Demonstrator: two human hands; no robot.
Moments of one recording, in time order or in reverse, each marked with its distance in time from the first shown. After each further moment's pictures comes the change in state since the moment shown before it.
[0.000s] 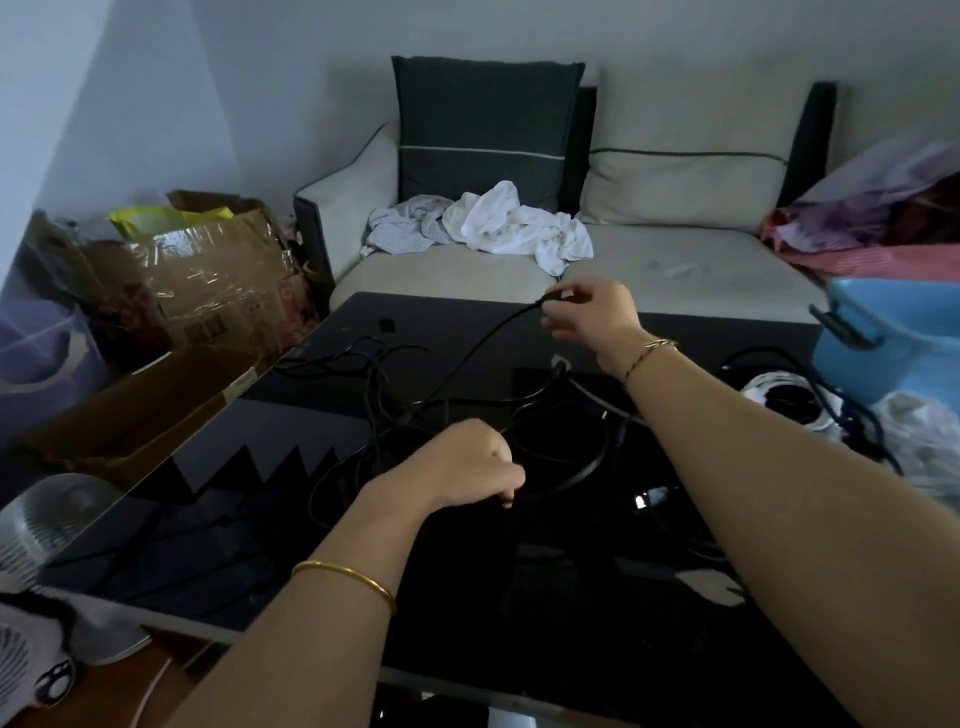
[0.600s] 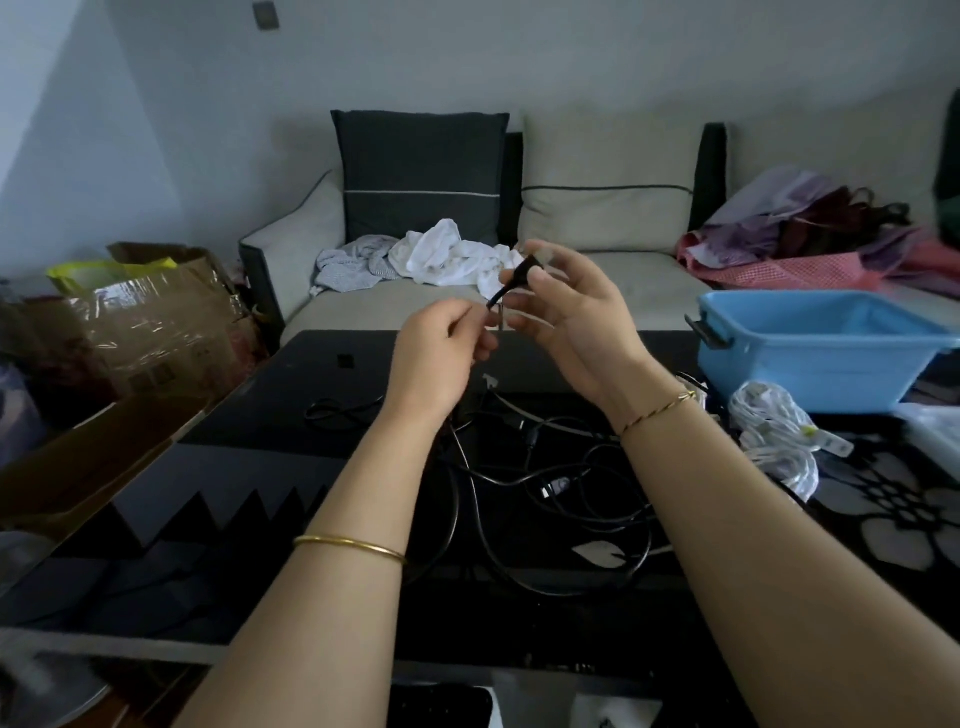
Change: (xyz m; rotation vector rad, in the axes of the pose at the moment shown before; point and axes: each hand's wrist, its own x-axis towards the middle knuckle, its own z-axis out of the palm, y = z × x) left_hand -0.005 0.117 -0.016 -0.443 0.666 0.371; right_hand -0.114 -0.070 -0.073 0.668 -0.103 -0.202
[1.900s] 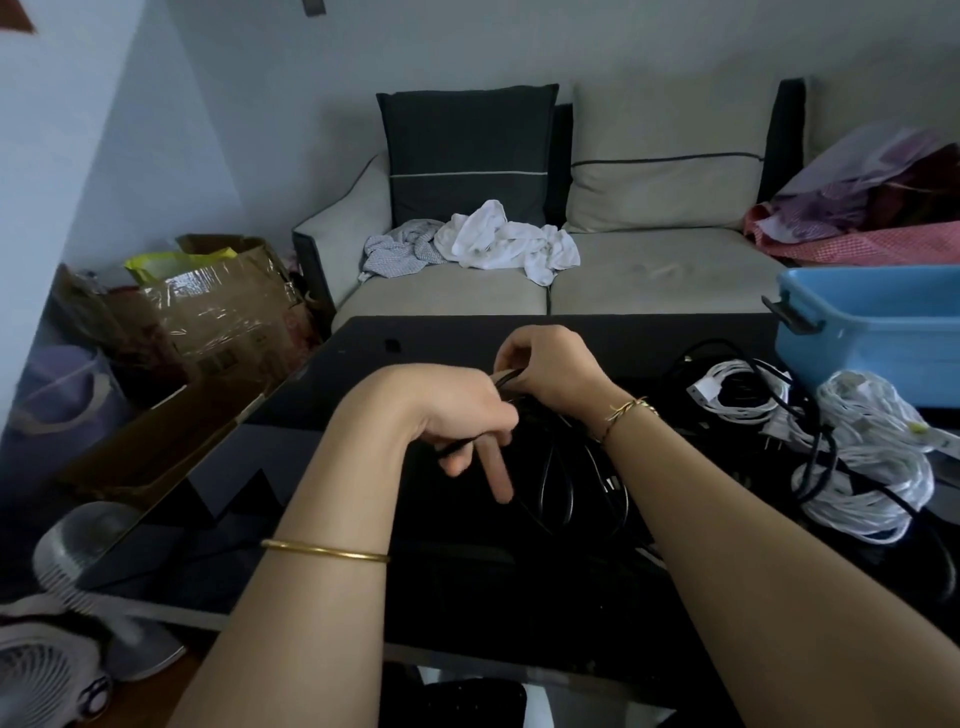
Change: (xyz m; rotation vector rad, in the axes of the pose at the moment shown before) left_hand -0.006 0.012 -0.048 0.579 -0.971 -0.612; right_hand 0.020 0.078 0.015 -1.191 -0.209 0.038
